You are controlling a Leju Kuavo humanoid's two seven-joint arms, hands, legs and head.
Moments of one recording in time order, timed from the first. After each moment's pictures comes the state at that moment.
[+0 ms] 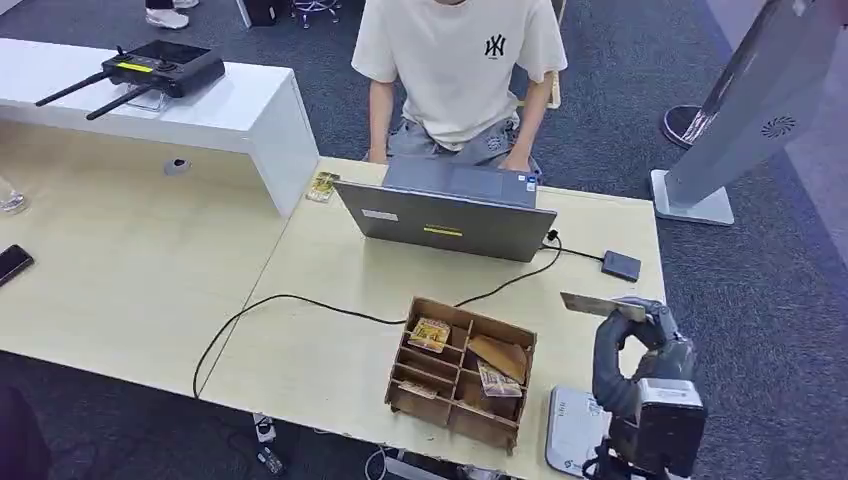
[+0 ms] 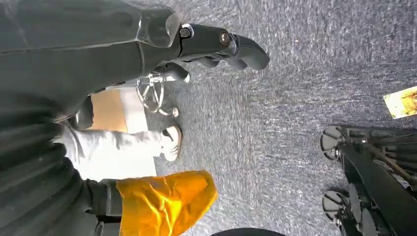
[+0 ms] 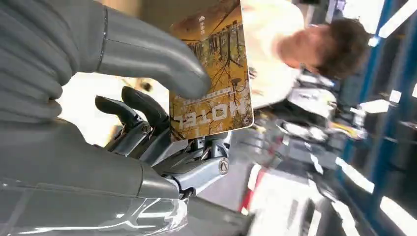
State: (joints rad) left arm -0.03 -0.07 1.17 -0.21 -1.26 -0.20 0.11; right arm 0.07 0.07 0.35 -1.63 0.27 -0.53 -0.31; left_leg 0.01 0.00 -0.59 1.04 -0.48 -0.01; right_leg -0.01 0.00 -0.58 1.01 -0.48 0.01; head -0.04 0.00
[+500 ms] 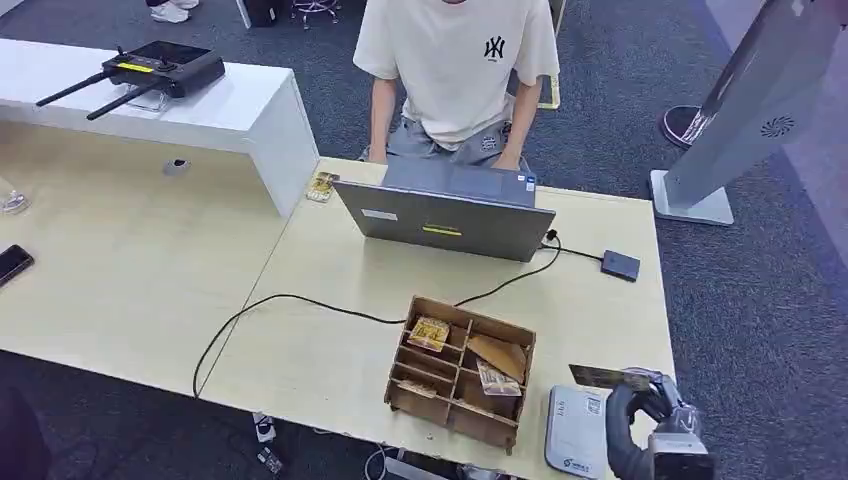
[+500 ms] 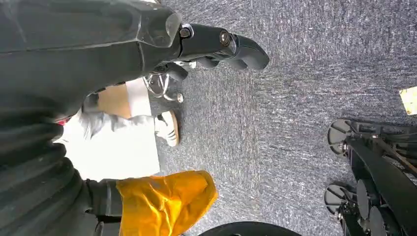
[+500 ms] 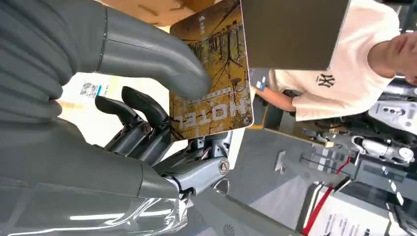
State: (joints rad) left arm -0.02 -0.09 1.22 -0.21 -1.24 -0.18 0.13; right arm 0.29 -0.01 0.30 -1.70 0.25 -0.50 -0.24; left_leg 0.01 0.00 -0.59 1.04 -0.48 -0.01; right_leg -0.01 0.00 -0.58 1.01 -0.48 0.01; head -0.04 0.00
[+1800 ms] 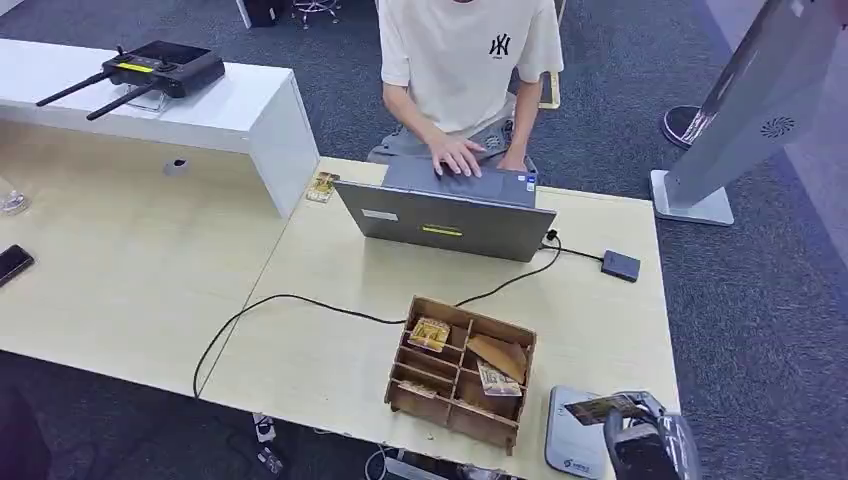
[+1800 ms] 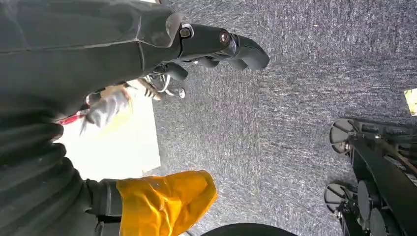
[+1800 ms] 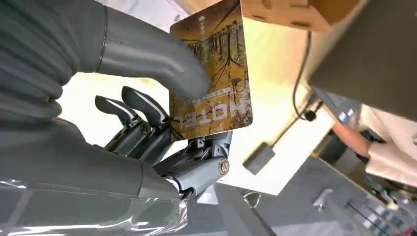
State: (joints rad) left arm -0.02 -0.08 1.26 -0.21 -1.26 -0.19 0.14; right arm 0.29 -0.23 0.30 -1.68 0.39 -0.34 0.01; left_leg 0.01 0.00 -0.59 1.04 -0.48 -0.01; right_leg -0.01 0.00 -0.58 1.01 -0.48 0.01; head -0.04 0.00
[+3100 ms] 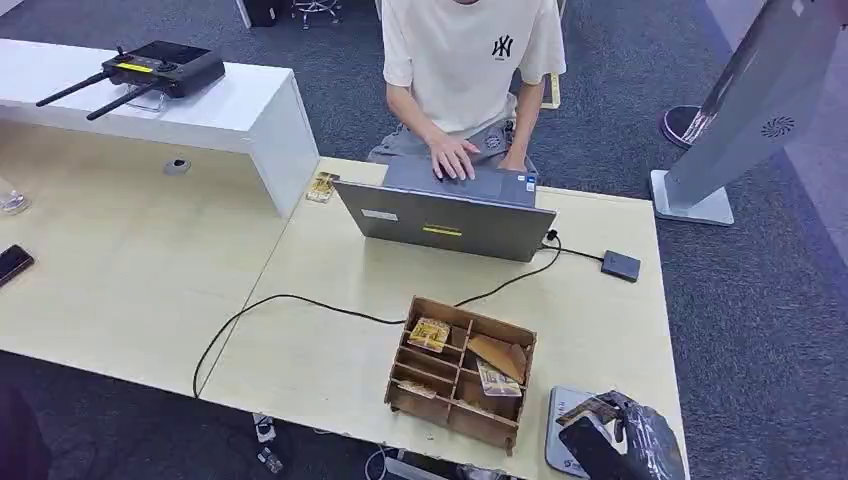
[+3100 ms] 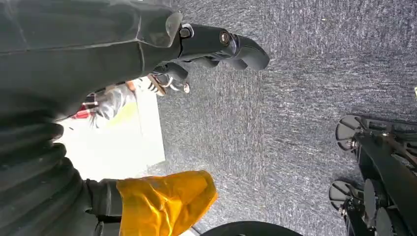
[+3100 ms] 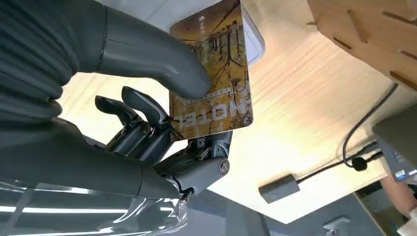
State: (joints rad) left arm -0.03 -0.08 1.28 -0.21 -1.27 -0.20 0.16; right arm 0.17 -0.32 0.42 -1.54 0.60 -0.26 0.19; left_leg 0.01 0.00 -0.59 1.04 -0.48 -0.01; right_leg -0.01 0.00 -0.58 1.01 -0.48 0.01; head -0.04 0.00
